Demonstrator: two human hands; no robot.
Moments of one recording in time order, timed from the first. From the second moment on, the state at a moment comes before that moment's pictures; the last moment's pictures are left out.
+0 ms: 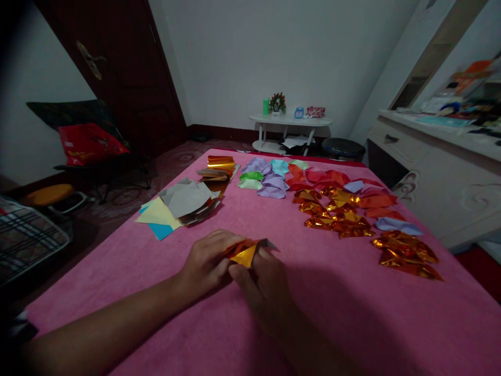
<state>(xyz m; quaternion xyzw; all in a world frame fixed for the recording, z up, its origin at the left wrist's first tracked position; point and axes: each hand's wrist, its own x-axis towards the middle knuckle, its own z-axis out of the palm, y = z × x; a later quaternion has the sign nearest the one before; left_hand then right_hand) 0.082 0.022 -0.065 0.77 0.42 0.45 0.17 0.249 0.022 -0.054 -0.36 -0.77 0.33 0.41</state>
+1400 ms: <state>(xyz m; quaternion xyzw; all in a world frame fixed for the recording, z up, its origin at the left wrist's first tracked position) 0.063 0.038 -0.066 0.77 0.56 0.32 -0.03 0.276 0.066 -0.075 -0.43 -0.84 0.10 0.31</state>
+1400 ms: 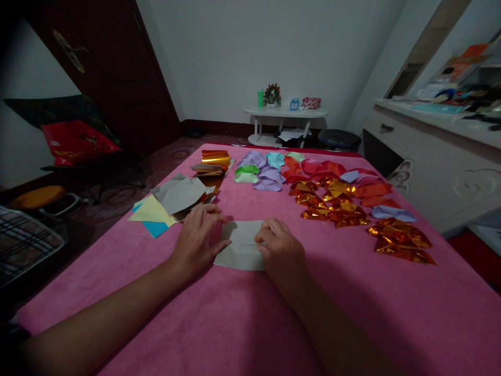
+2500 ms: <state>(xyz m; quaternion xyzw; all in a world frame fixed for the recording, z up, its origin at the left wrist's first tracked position) 0.062 0.052 -0.074 0.72 0.54 0.32 0.28 0.283 0.077 -0.076 -0.47 -0.78 0.29 0.29</state>
